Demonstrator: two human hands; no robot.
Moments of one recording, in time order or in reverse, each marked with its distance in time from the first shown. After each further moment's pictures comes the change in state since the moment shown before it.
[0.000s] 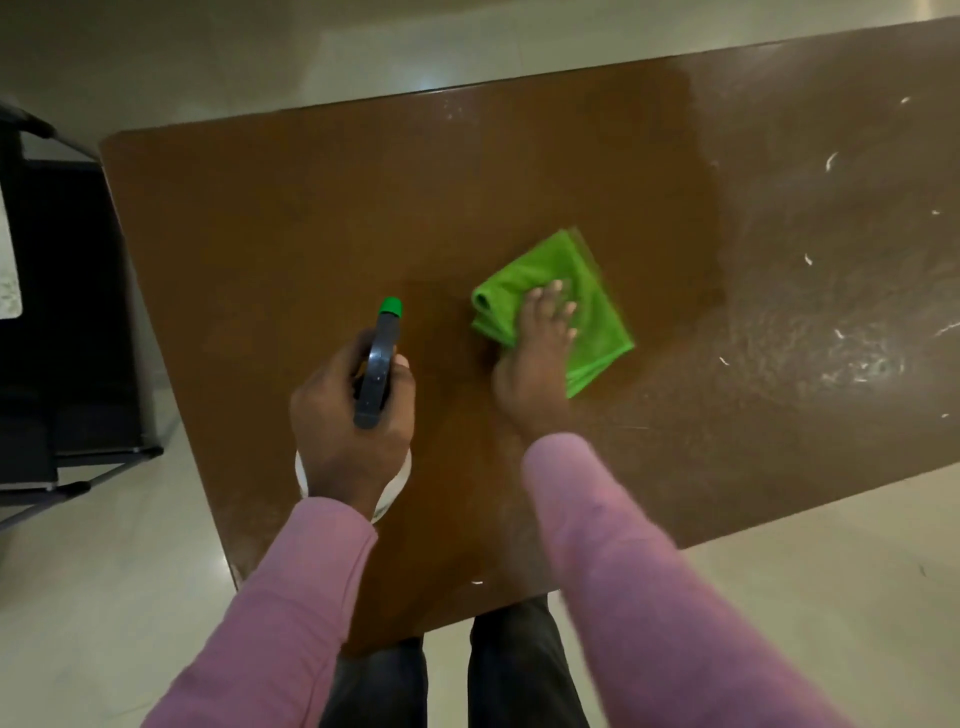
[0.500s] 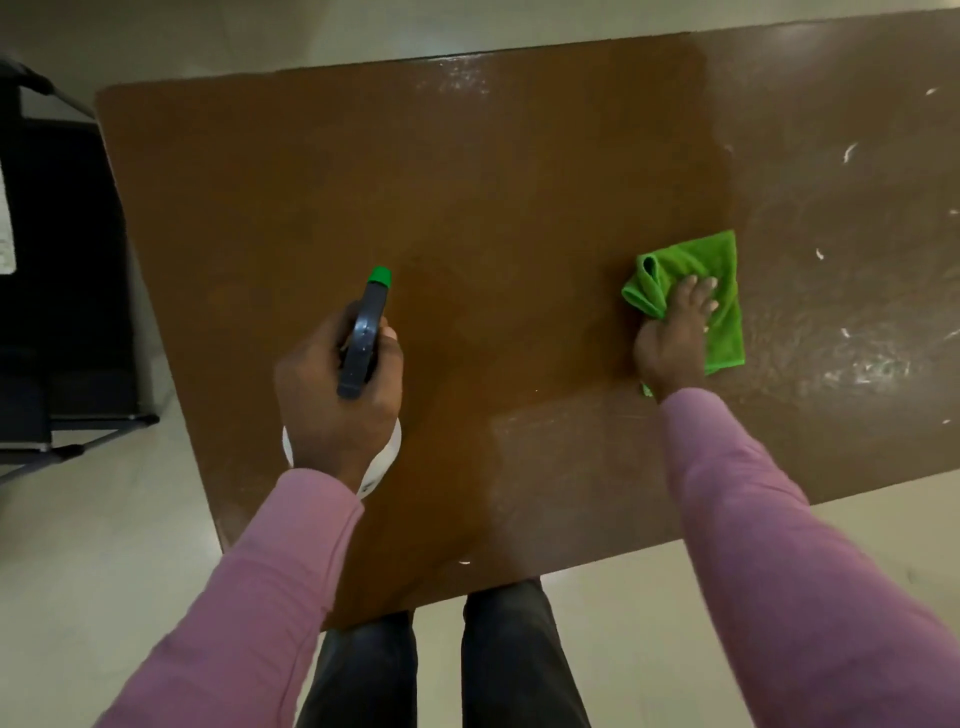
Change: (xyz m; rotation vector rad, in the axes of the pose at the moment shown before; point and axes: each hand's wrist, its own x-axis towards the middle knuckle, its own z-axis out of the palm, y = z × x) left_hand -0.003 0.001 -0.003 -0.015 0.030 -0.003; right_hand 0.046 0.098 -0.077 0.030 0.073 0.276
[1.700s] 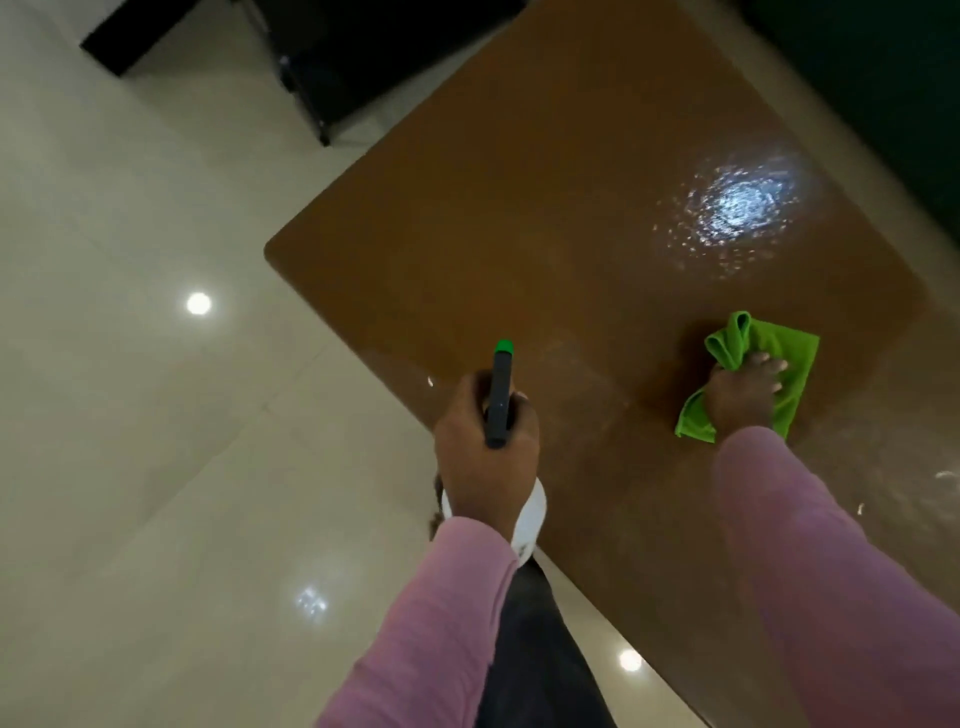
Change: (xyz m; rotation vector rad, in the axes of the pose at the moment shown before) left_hand -0.227 0.059 0.153 -0.401 0.894 -0.737; right_hand 0.016 -0.004 -0.015 -0.470 -0.217 -0.549
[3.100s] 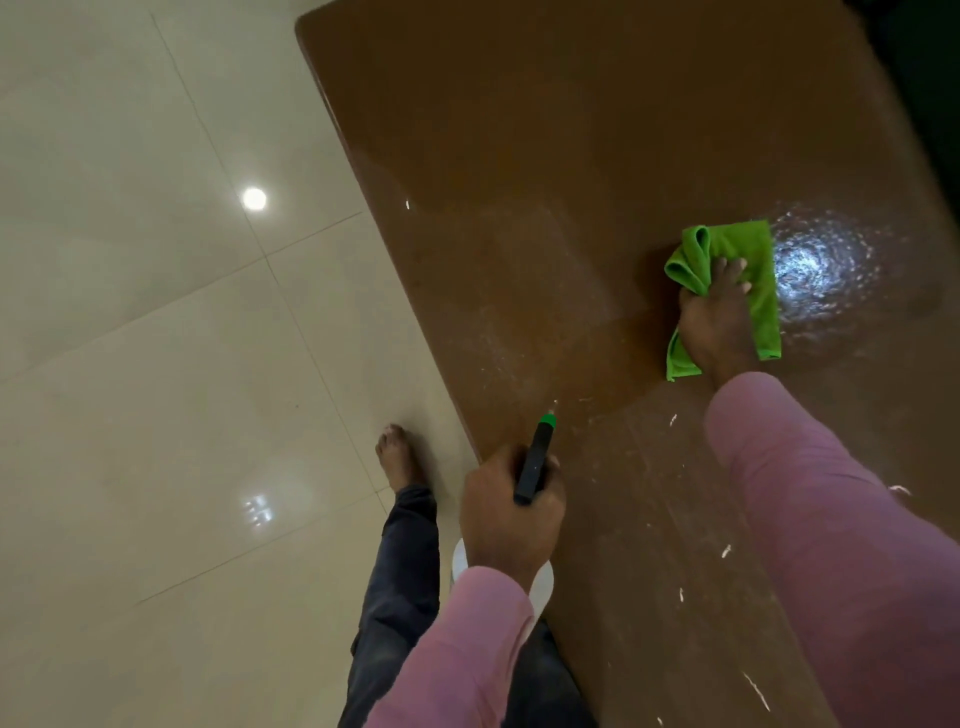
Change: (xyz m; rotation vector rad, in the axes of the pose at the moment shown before) left_hand -0.204 -0.070 0.102 0.018 0.005 -0.357; right_hand 0.017 0.035 -0.021 -0.124 -0.208 -0.616
